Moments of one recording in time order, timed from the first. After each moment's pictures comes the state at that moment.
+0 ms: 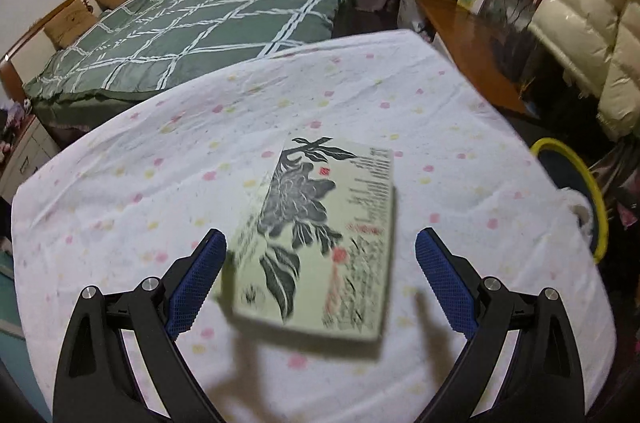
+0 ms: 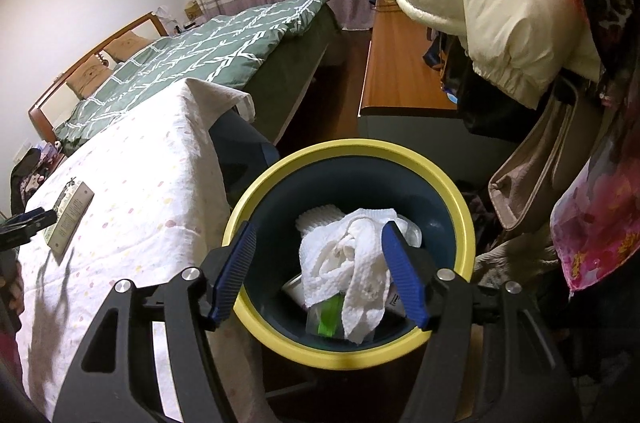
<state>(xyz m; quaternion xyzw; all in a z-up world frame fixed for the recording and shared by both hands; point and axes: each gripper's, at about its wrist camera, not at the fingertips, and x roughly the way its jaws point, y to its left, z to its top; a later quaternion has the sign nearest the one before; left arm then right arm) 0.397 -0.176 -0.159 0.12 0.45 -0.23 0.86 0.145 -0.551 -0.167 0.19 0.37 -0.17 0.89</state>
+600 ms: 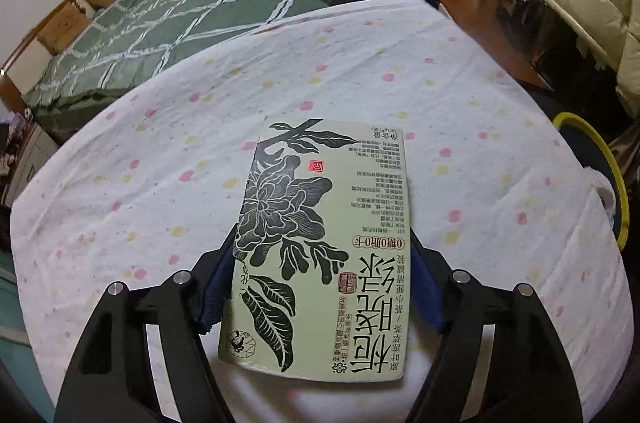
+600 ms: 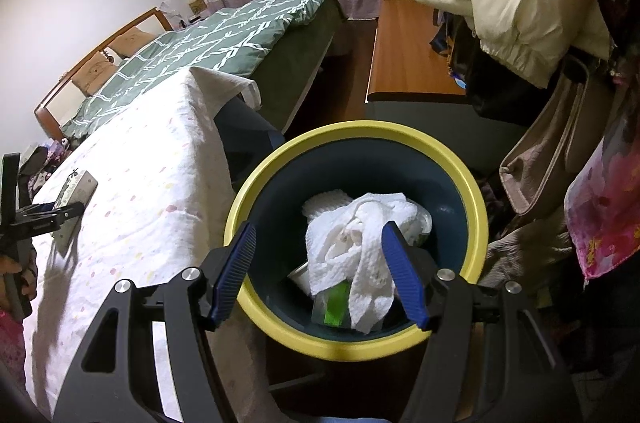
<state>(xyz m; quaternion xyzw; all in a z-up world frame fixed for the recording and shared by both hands) 0.414 -0.205 -0.182 0.16 0.47 -0.22 0.84 0.137 -0.552 -0.177 0.20 0.37 -0.14 0.89</state>
